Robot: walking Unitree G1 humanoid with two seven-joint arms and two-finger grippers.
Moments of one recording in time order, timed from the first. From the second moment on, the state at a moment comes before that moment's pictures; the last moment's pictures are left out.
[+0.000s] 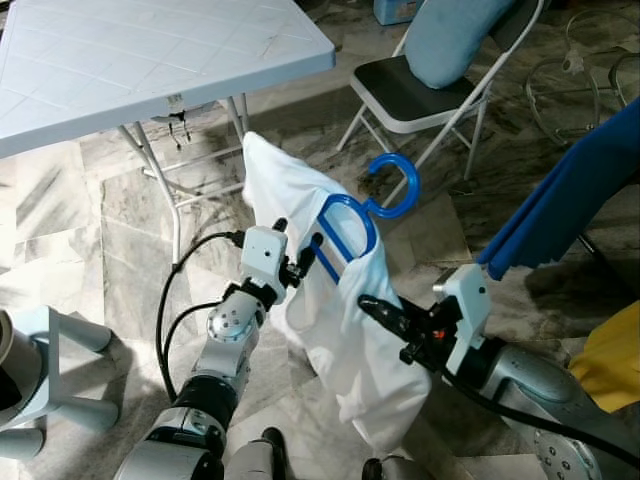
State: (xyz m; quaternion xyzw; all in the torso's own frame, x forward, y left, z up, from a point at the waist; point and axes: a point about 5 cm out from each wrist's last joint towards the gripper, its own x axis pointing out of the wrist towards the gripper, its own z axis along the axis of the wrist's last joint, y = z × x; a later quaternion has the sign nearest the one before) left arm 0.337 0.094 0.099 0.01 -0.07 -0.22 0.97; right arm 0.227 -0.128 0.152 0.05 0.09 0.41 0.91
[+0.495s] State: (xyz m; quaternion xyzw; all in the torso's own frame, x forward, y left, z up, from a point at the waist) left arm 0.338 0.100 0.099 -0.02 -0.07 -0.21 0.98; right arm 0.224 -0.125 0.146 0.04 0.10 0.40 0.91
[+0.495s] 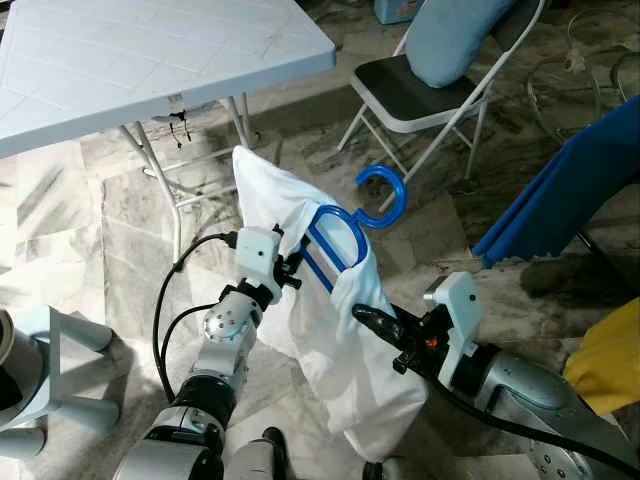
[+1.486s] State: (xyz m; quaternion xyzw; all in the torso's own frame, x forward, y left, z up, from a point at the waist) left arm 0.339 0.125 0.101 0.07 -0.08 -0.15 0.98; right arm 0.223 -0.179 0.112 -0.24 0.17 0.32 0.90
